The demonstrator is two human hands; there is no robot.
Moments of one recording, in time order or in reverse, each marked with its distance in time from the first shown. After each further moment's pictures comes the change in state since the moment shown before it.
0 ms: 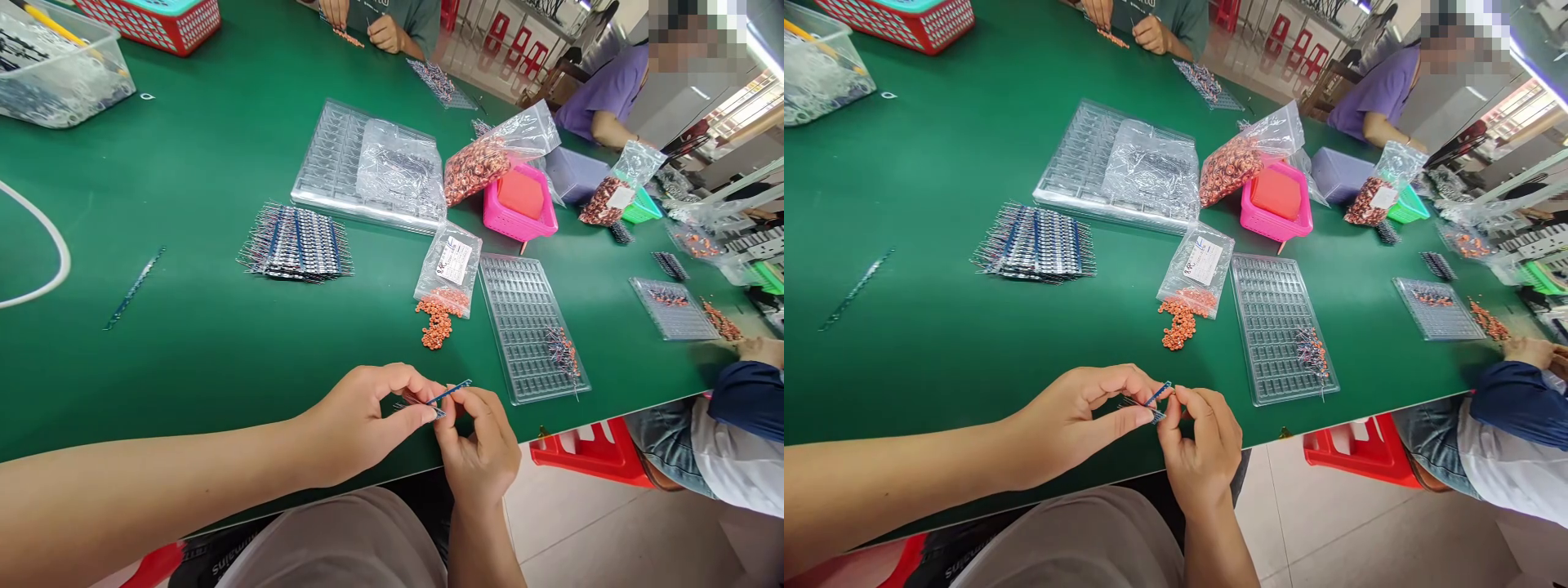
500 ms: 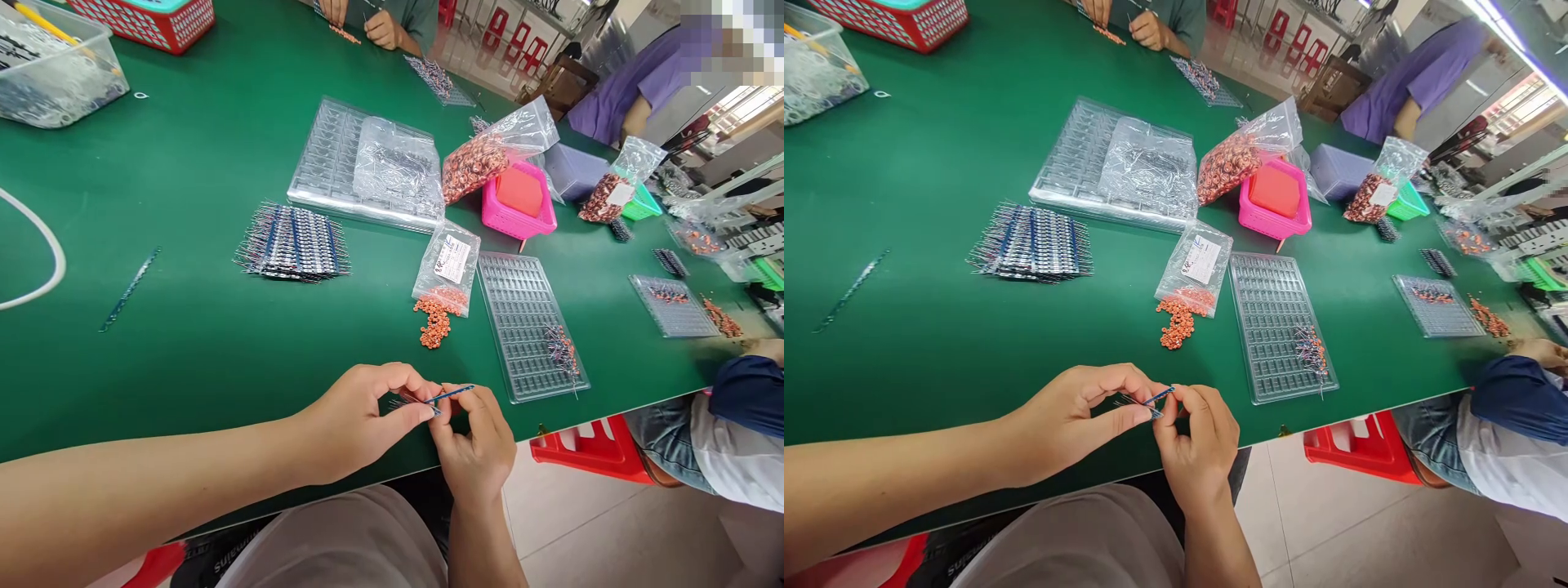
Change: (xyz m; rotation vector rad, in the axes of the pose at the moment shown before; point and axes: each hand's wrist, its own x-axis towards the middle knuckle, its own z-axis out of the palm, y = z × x) left_hand 0.001 -0.001 -0.001 -0.008 -0.007 -0.041; right_hand 0.004 -0.002 0.000 0.010 -0.050 0.023
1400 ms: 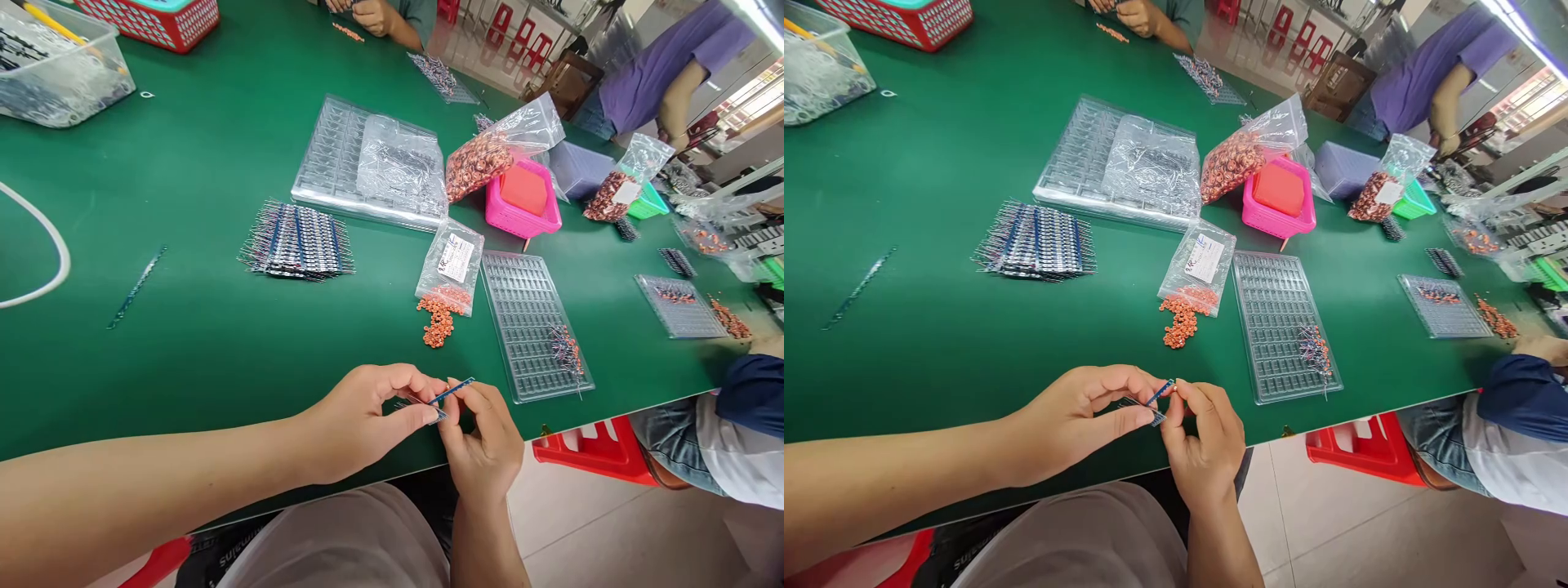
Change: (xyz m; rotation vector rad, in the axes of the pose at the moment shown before) left_hand 0.001 -0.001 0.001 -0.105 -0.031 0.005; right_hand -0.002 0.004 -0.004 0.084 -0.013 0.016
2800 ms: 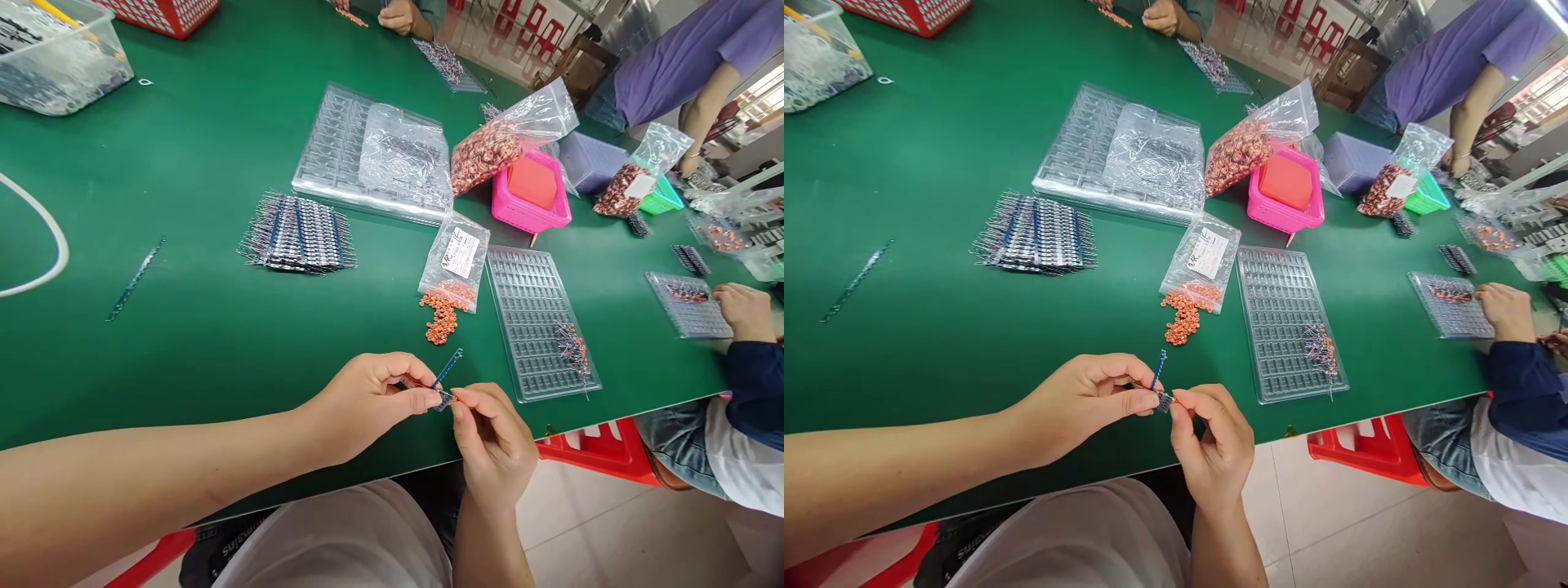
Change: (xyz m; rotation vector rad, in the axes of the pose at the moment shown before) left_hand 0.007 -0.003 0.002 -0.184 0.124 -0.178; right_hand -0.002 0.003 -0.008 0.379 -0.051 0.198
